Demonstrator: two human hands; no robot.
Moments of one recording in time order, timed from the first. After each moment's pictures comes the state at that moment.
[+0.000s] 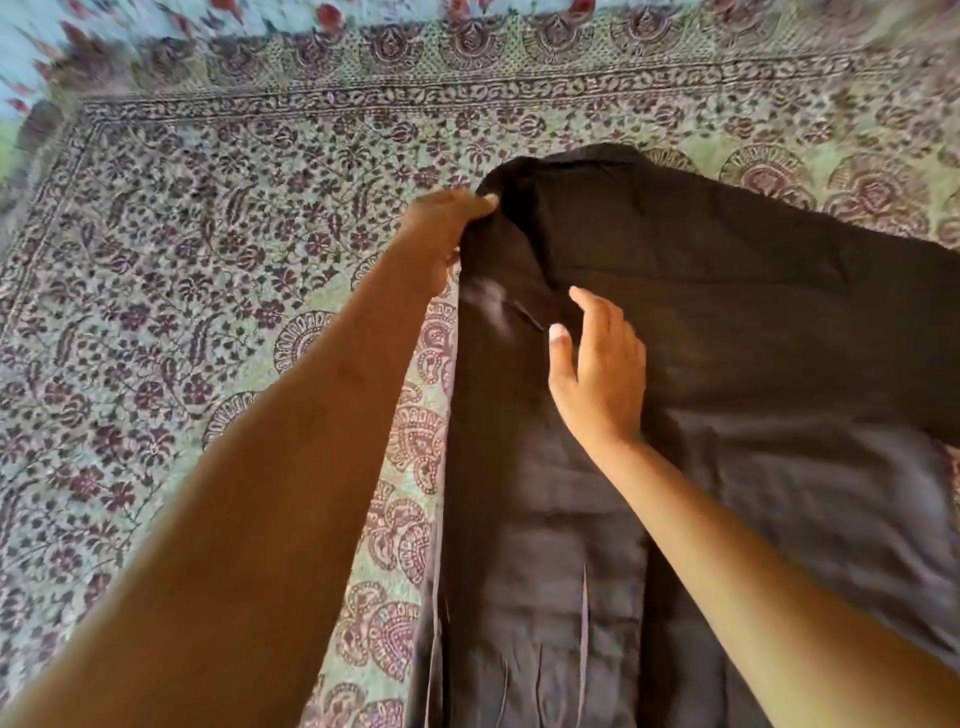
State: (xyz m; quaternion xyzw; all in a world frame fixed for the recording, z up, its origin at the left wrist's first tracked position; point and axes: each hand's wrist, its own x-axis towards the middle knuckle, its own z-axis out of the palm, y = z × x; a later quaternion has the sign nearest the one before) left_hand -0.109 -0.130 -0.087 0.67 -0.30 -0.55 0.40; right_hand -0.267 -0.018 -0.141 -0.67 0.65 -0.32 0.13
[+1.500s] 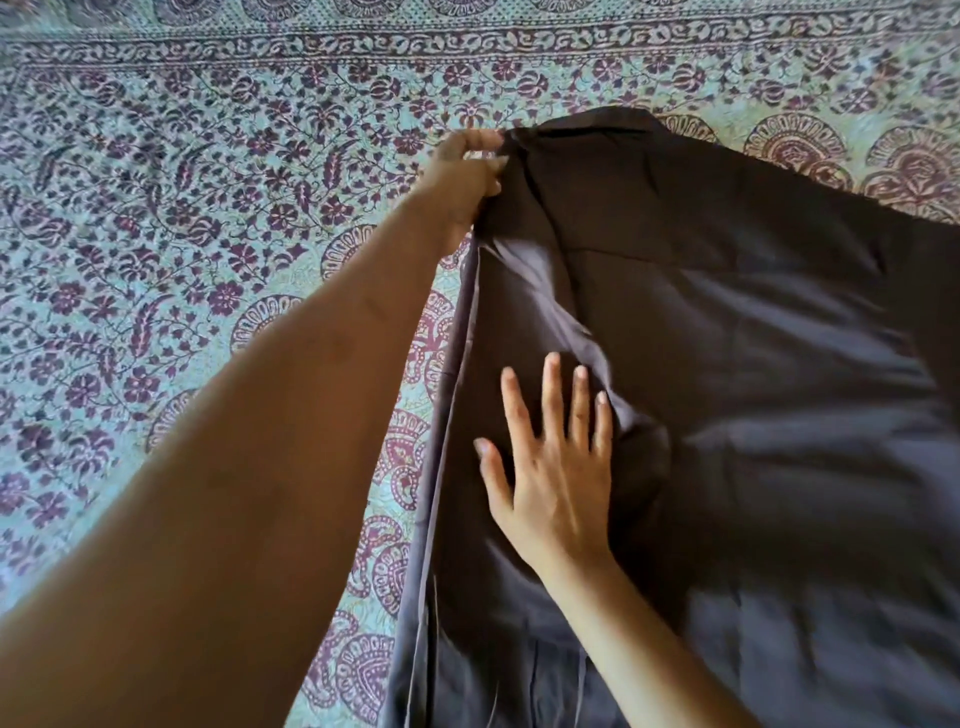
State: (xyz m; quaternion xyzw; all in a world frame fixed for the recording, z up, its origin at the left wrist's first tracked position) left_hand -0.128 -0.170 -0.115 0.61 -0.31 -0.57 0.45; right_hand -0.249 0.056 -0.159 -0.77 0.63 -0.09 0.09
